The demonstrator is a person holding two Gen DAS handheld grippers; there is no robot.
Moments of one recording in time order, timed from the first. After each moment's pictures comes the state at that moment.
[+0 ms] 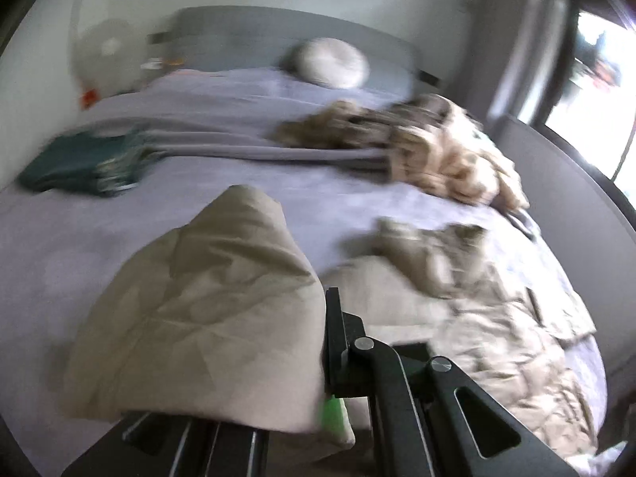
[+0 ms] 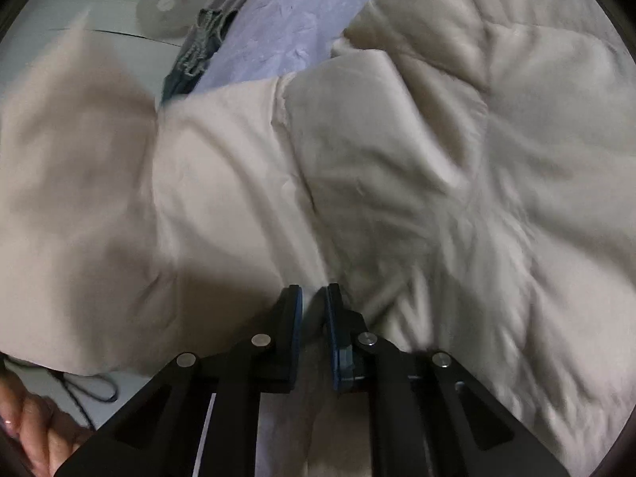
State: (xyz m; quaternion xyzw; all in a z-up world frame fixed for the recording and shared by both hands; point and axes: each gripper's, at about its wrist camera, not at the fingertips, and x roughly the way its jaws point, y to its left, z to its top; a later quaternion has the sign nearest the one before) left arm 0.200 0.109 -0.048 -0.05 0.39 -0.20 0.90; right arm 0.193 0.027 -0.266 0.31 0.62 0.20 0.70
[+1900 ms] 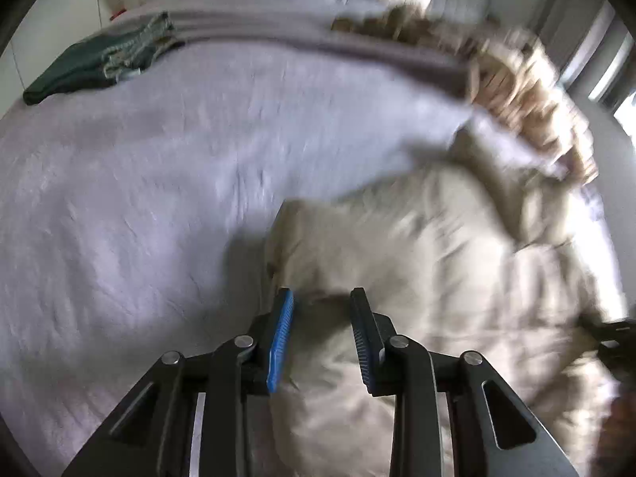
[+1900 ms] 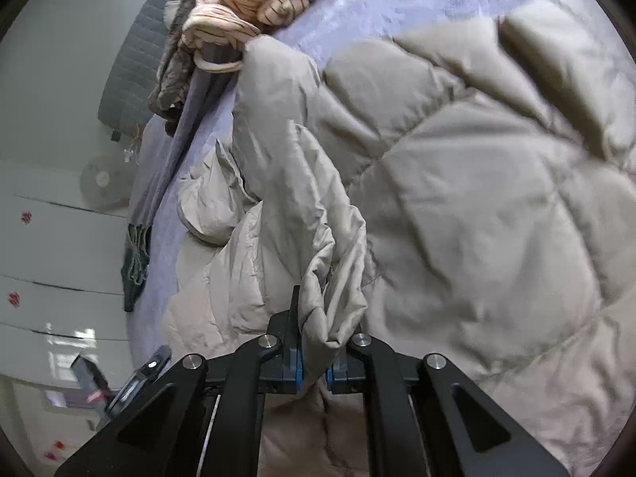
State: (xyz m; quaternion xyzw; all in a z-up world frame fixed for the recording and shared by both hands) left arm 0.265 0.092 -0.168 -0.04 0.54 -0.09 0.83; right arm 0.136 -0.217 -0.191 0.41 0.49 -0.03 0.77
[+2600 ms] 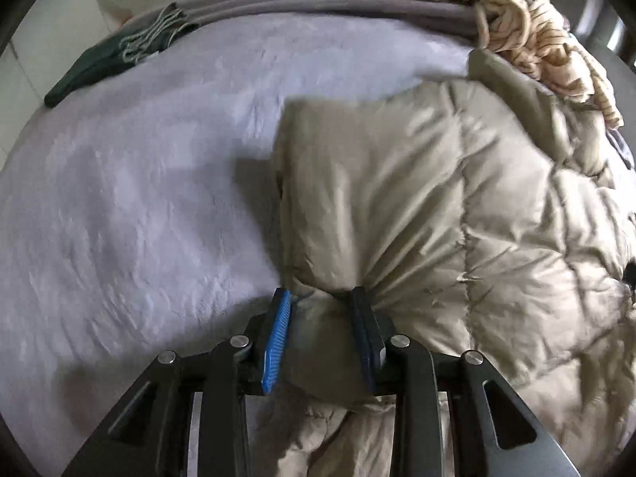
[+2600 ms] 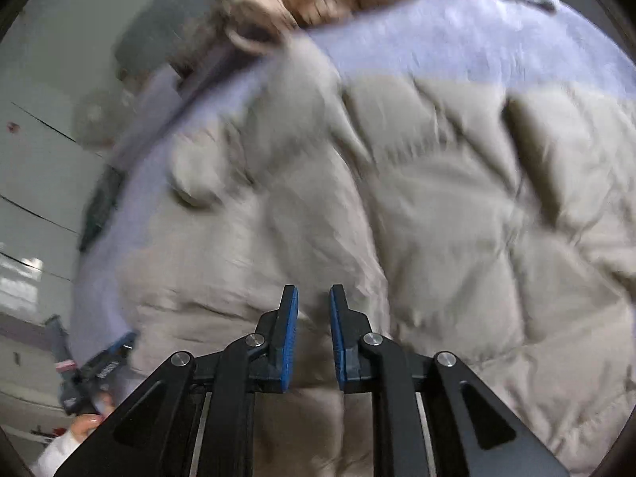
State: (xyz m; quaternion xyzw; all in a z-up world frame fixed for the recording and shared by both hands) left arm 0.208 0.090 -0.190 0.01 0.55 -0.04 0.83; right arm 0.163 -0.196 -0.210 0.28 0.53 -0.03 0.80
